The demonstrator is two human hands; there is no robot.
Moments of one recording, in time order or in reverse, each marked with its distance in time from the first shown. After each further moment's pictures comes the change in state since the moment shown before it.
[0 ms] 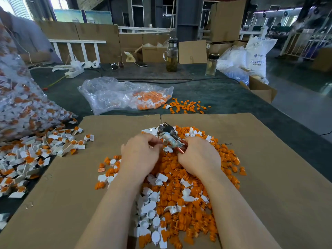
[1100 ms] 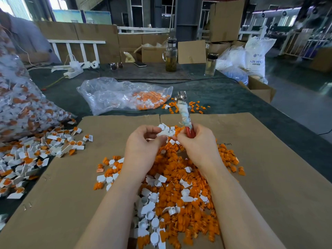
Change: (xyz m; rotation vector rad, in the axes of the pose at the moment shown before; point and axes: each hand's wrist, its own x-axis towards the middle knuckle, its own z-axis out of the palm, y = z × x) left_hand -0.004 0.011 0.001 -0.579 0.059 -0.068; right_hand -0.003 -0.006 -0.020 0.810 0.067 0.024
